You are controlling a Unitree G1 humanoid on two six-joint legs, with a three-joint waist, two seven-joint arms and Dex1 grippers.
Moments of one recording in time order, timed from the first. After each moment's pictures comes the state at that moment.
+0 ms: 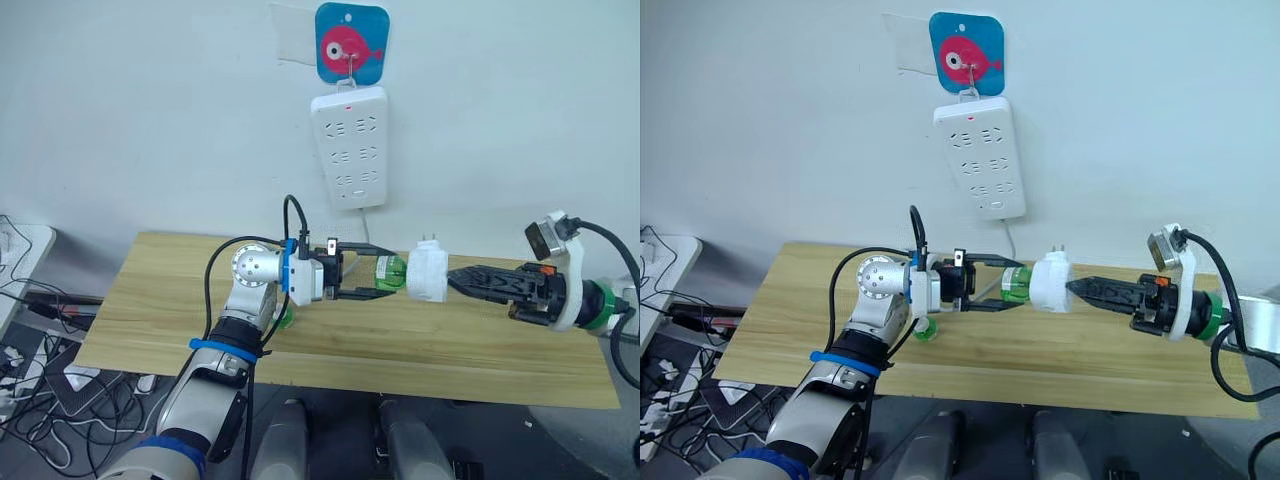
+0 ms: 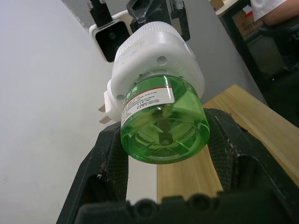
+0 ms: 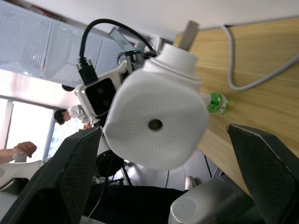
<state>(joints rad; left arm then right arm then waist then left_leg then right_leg) -0.70 0.21 -0.19 0.52 -0.29 -0.69 -1.43 -0.28 -1.02 -0.20 -0.12 1.95 1.25 0.30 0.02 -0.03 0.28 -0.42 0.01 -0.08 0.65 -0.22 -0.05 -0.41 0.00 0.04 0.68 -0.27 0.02</state>
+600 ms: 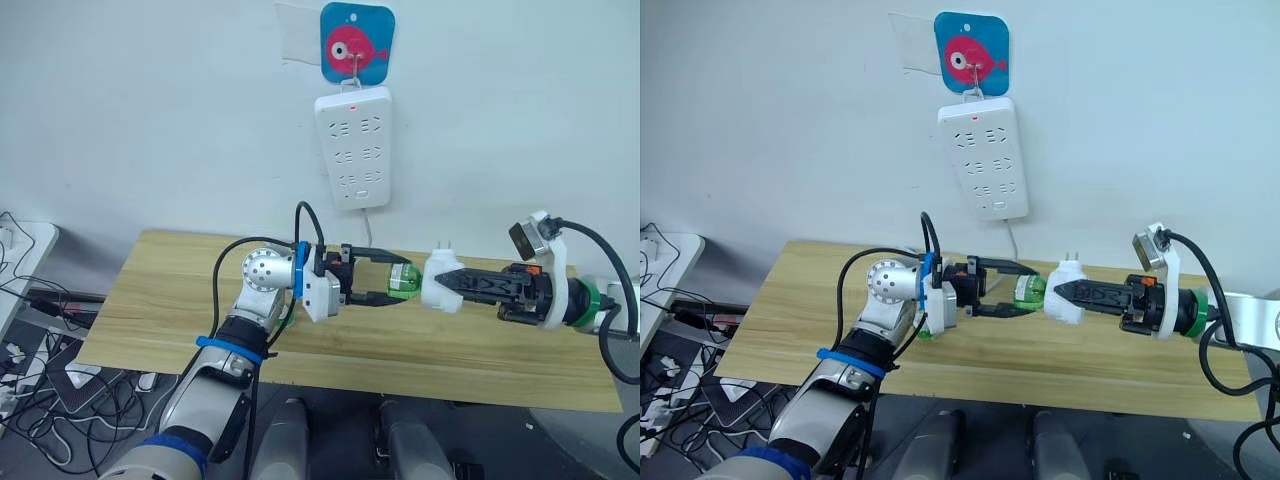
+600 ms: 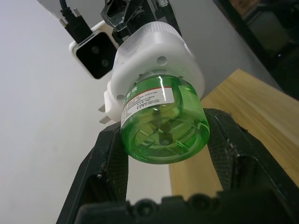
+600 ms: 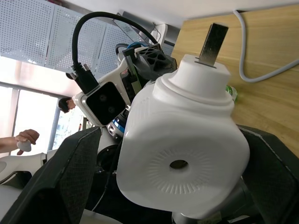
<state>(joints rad) -0.72 0.21 -0.23 0.53 -0.19 -0.84 -1.31 -0.33 -0.97 -0.17 -0.10 1.95 1.28 0.26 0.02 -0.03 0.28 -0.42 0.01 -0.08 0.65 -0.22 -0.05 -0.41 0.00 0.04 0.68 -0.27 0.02</state>
